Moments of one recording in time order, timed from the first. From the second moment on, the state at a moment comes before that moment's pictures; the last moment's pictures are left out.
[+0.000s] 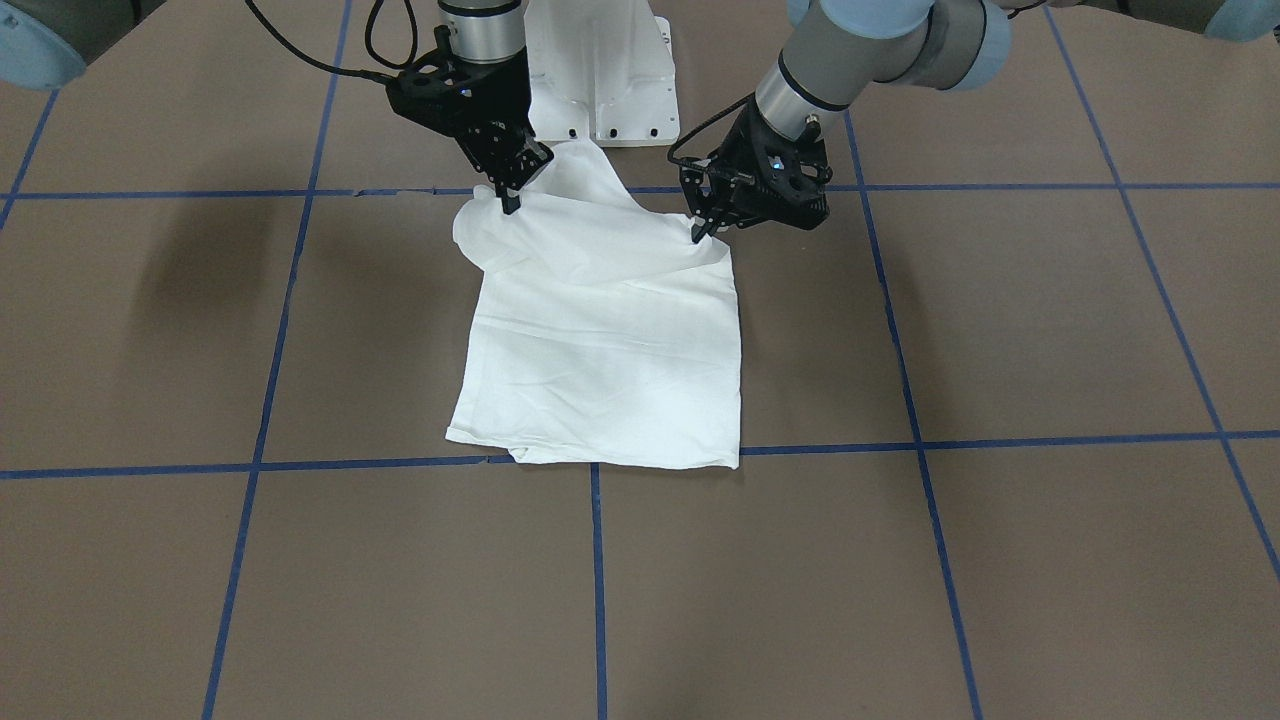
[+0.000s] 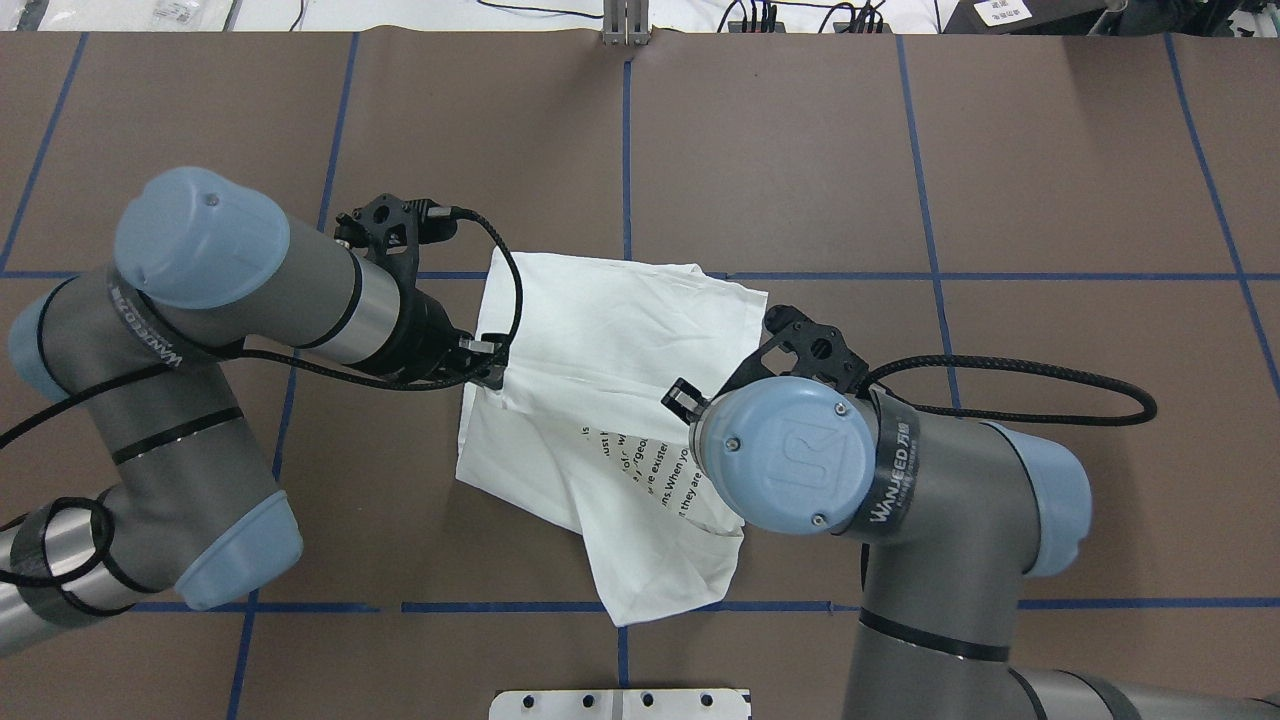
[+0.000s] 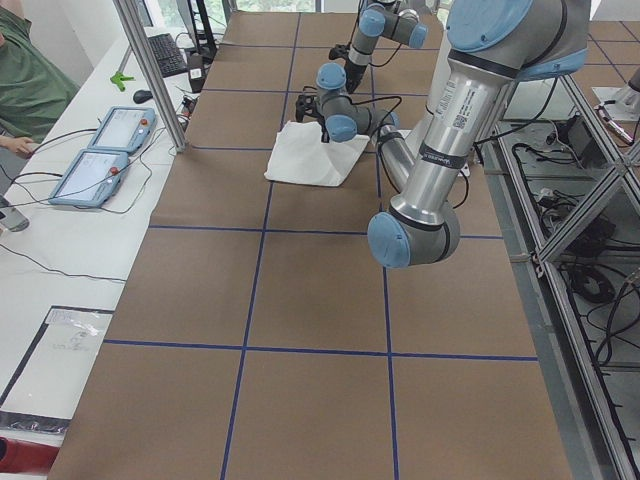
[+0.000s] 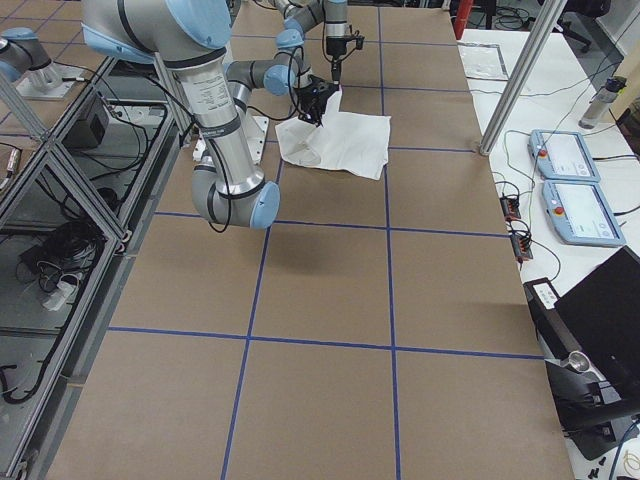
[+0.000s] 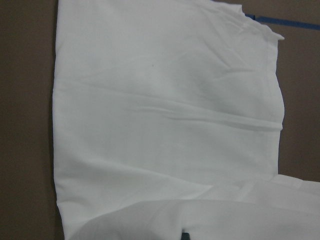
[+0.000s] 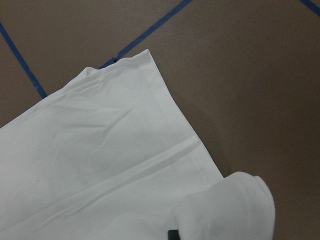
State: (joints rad) left arm -0.64 -2.06 -1.89 -1.86 -2.05 -1.19; right arm 0.34 -0.96 2.02 -1.84 1.51 2.00
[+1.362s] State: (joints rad) left arm -0.75 -2.39 -1.32 -1.96 -2.00 -1.01; right arm 0.55 -0.84 1.58 -1.62 1.58 1.71
